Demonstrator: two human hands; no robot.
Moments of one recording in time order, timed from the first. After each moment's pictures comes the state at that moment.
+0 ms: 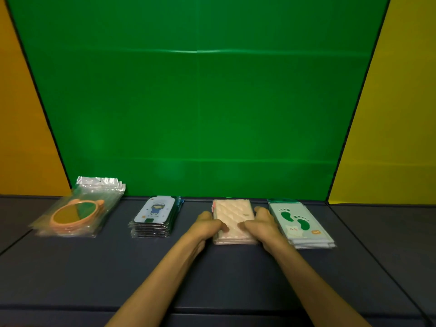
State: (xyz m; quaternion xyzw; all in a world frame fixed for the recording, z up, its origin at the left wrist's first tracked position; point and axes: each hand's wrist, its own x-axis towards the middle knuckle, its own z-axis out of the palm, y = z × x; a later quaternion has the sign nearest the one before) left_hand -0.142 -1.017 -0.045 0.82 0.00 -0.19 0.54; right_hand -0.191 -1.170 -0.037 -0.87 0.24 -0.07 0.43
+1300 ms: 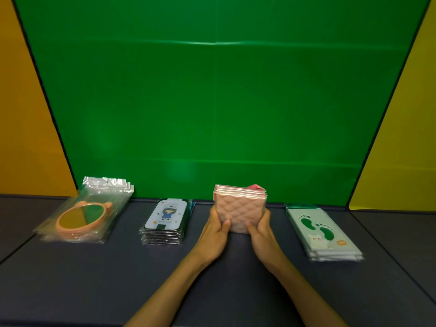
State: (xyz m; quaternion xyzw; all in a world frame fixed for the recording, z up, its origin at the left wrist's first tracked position) left_hand -0.125 -0.990 -0.077 0.80 -0.24 0.00 0.54; right_hand -0.172 -1.139 -0.078 -0.80 0.06 -0.19 0.56
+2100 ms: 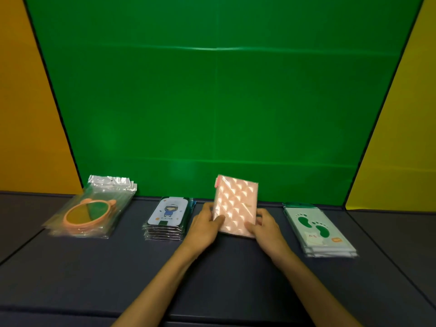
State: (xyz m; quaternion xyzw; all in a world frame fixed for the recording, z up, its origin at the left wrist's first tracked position) left_hand -0.129 -0.972 -0.054 0.83 -0.15 -0.02 0.53; right_hand -0.178 -1.149 -0.063 -0.81 0.13 -0.13 0.55
